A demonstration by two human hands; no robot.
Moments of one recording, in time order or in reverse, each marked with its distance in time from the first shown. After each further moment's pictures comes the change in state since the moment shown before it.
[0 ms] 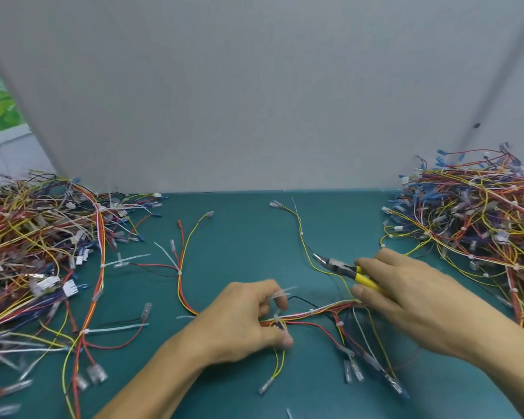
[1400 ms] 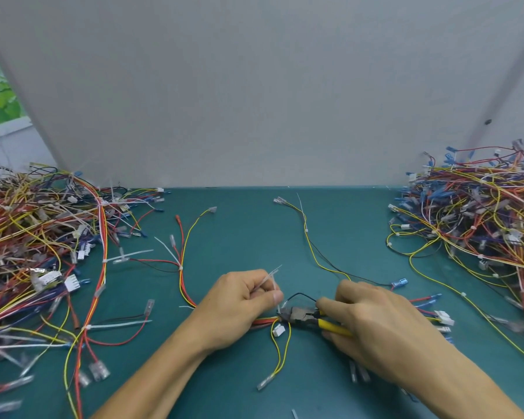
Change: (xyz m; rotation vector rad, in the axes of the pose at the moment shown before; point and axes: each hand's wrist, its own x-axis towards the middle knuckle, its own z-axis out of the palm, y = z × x) left_hand 0.006 -0.017 0.003 -0.313 0.136 -0.039; right_hand 0.004 -0.031 0.048 -0.125 0.214 -0.254
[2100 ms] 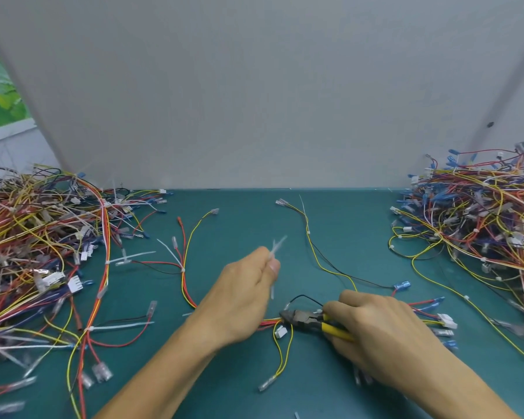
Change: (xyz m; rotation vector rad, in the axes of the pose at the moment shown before) left_hand 0.002 0.036 -0.006 0.238 0.130 0.037; right_hand 0.001 -0.005 -0.003 0.015 -0.091 0.074
